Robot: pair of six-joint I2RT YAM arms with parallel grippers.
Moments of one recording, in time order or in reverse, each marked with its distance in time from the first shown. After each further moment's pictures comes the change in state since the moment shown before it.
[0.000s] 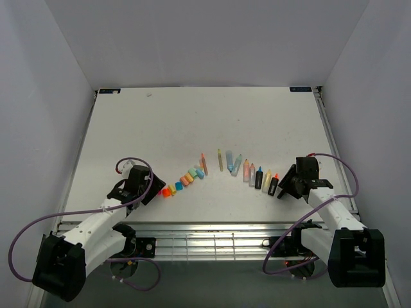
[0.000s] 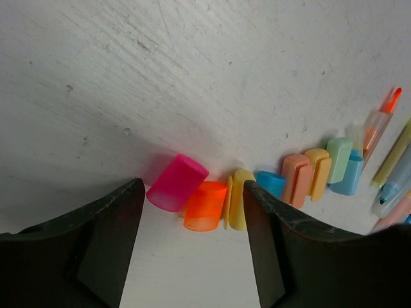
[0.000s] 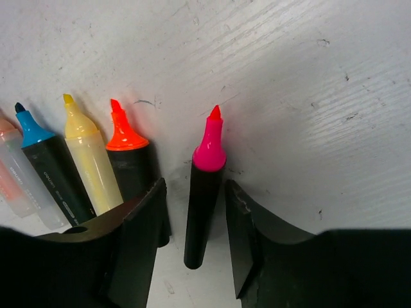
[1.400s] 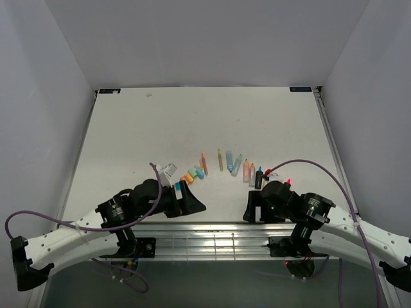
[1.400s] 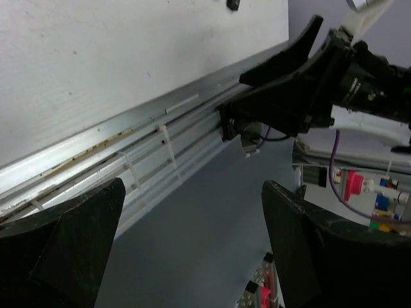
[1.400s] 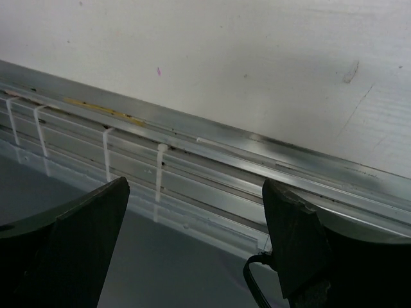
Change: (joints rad) left arm -0.627 -0.266 0.227 -0.130 0.225 -0.019; right arm 0.954 -0.344 0.167 -0.485 0.025 0.265
